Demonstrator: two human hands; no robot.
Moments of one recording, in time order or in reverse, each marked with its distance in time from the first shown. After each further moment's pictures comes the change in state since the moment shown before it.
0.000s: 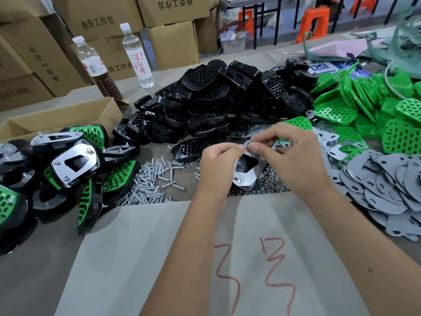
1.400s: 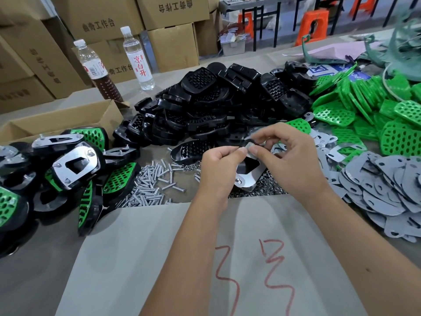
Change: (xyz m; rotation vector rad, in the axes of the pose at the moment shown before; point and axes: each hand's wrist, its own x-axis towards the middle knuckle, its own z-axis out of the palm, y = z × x) left_hand 0.000 -0.001 0.003 -0.004 0.039 -0.047; right_hand -0.001 -0.001 0.002 -0.089 0.029 -0.055
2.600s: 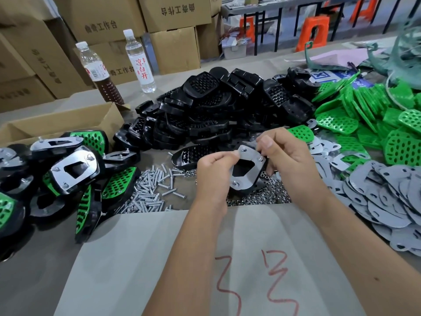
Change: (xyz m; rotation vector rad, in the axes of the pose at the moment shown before) left_hand 0.009 -0.003 -0.005 -0.144 0.113 -0.087; right_hand 0.004 -0.005 0.004 0.233 -0.083 0.181
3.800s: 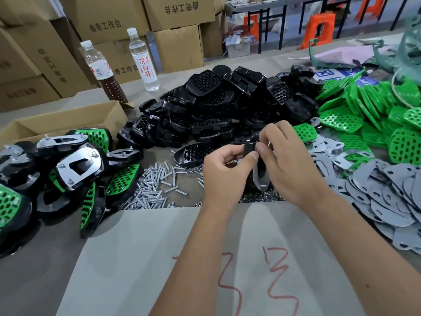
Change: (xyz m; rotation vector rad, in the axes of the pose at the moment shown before) left_hand -0.006 -0.011 0.005 0.140 -0.060 0.379; right_hand 0.003 0.003 0.001 -0.590 -0.022 -0.284
